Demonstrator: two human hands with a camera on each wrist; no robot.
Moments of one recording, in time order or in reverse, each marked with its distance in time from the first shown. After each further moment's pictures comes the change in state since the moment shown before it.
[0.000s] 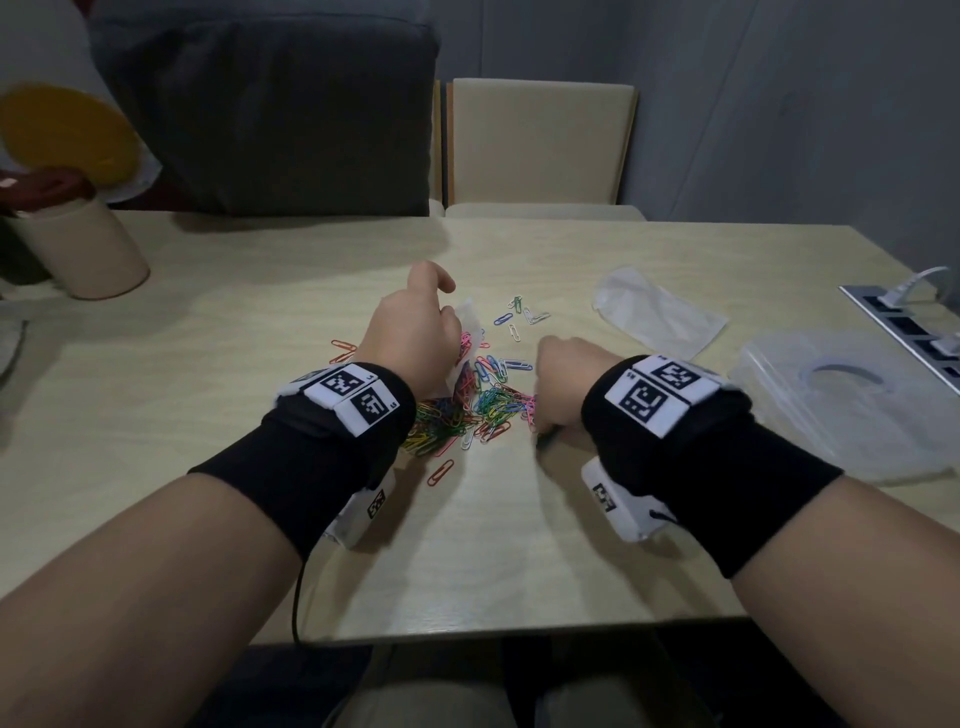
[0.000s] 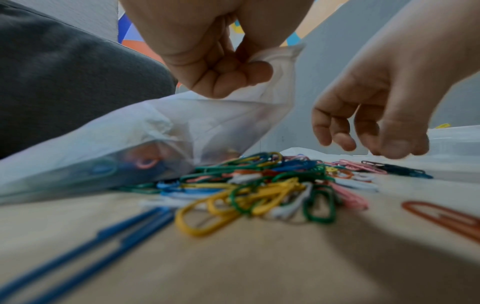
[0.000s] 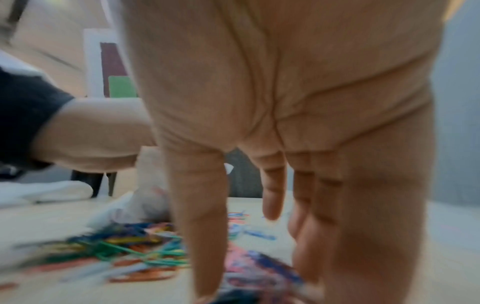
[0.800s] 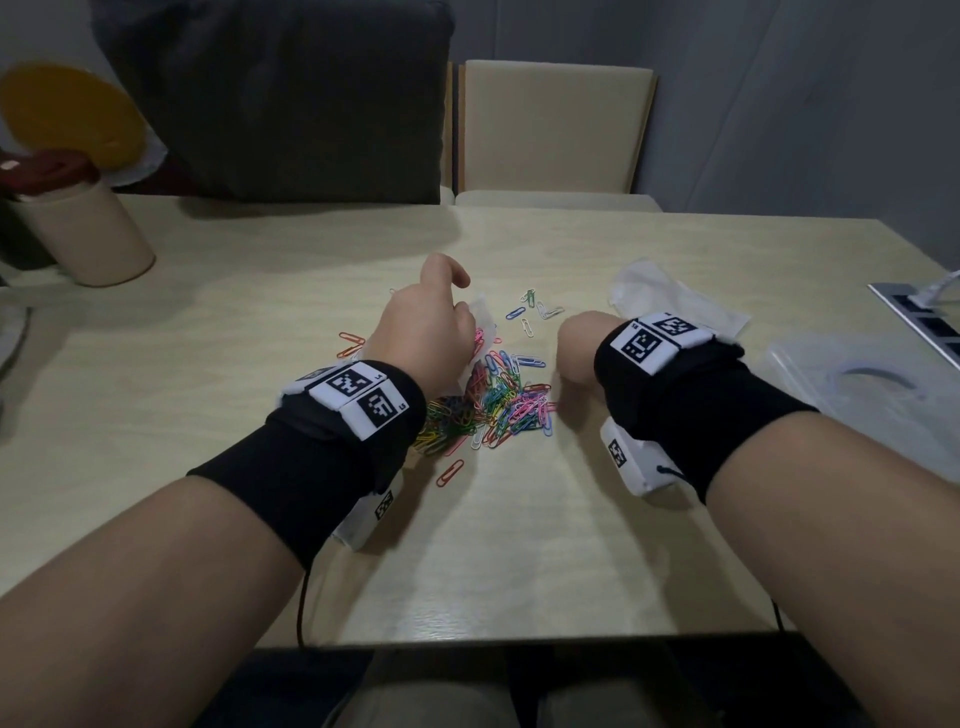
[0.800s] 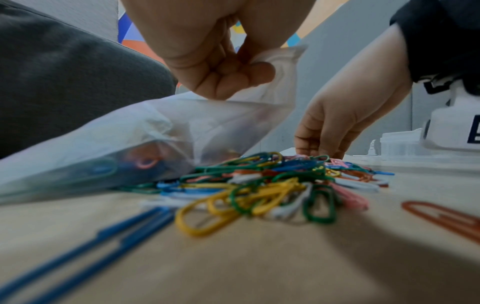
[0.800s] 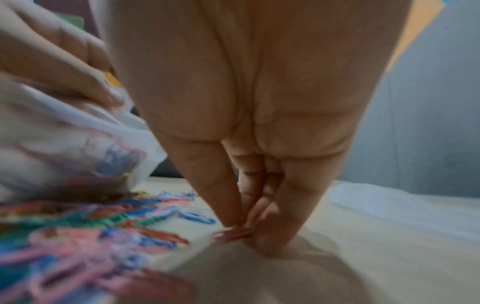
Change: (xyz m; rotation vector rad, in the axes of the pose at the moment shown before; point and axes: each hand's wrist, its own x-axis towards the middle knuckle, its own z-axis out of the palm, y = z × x) left_hand -0.001 0.001 0.000 0.009 -0.023 -0.026; right_hand 0.102 0.024 0.013 0.100 -0.040 0.214
